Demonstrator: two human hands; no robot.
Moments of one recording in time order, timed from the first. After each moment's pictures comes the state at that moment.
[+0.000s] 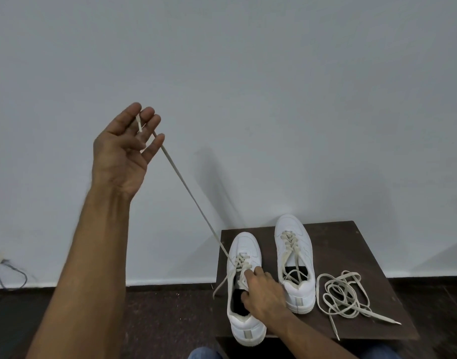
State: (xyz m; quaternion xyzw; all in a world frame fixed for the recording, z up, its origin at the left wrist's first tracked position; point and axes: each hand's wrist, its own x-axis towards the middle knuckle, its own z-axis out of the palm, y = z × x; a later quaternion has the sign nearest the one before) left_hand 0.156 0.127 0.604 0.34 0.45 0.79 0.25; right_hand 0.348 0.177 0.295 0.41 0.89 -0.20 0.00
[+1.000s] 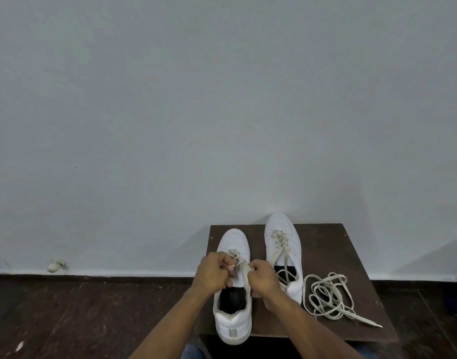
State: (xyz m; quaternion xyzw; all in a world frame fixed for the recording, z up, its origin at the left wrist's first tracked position) left_hand 0.228 0.146 0.318 0.40 0.81 0.29 0.31; right_hand 0.345 0.218 0.275 0.54 0.64 -0.53 -0.12
